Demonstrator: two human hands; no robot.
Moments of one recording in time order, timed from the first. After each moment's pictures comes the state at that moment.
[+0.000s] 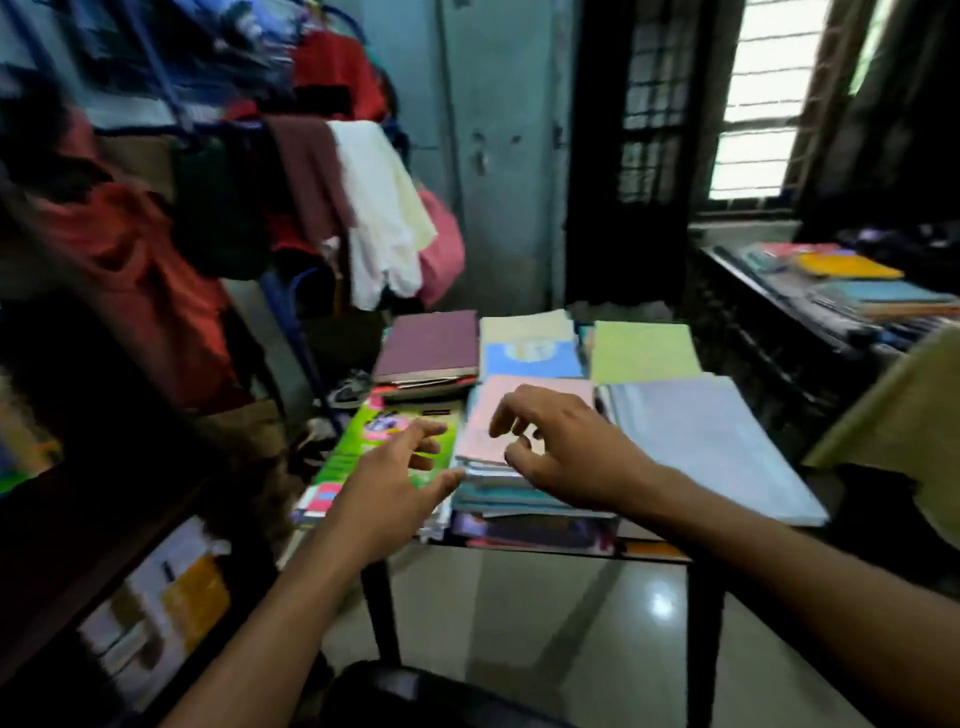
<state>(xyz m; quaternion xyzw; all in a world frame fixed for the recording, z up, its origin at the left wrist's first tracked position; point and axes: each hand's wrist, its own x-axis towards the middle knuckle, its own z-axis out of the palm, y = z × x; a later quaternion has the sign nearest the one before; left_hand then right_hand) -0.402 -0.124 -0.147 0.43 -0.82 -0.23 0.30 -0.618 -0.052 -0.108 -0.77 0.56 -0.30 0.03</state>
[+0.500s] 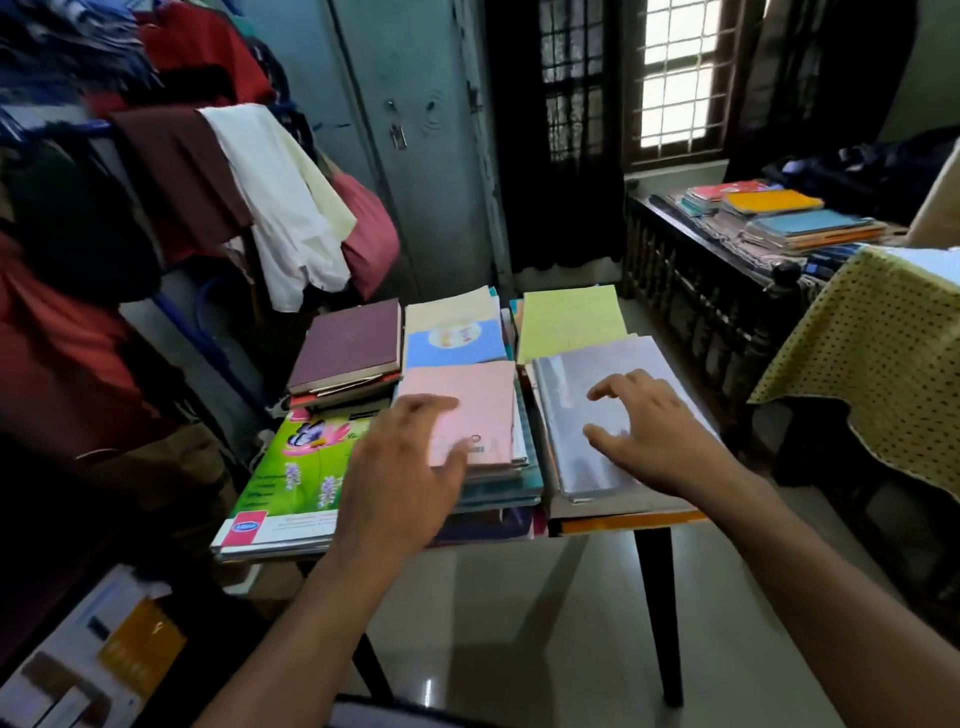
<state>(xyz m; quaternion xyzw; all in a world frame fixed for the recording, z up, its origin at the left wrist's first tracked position) -0.511 -0.092 -0.139 0.39 -0.87 -0.06 0.29 -0.768 0.006 -0.159 -0.54 0.79 -0.27 0.05</state>
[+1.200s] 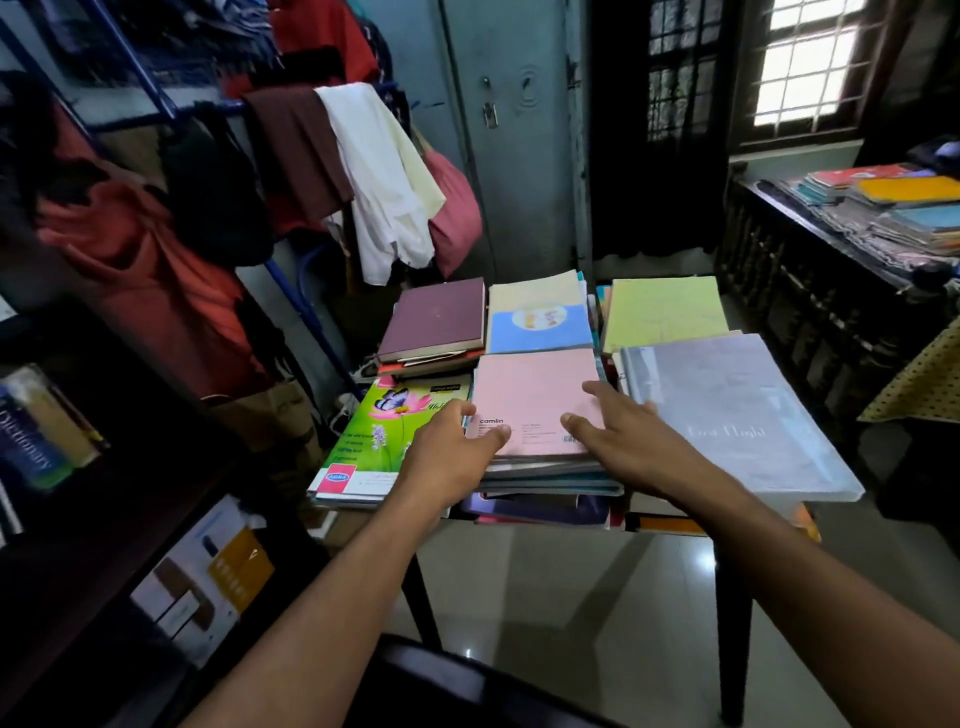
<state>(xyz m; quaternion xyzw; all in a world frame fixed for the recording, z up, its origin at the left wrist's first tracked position) -0.488 -0.125 -0.148 0.57 -0.73 -0.30 0.23 -0.688 -0.055 -0.159 -0.58 0.75 -0.24 0.19</state>
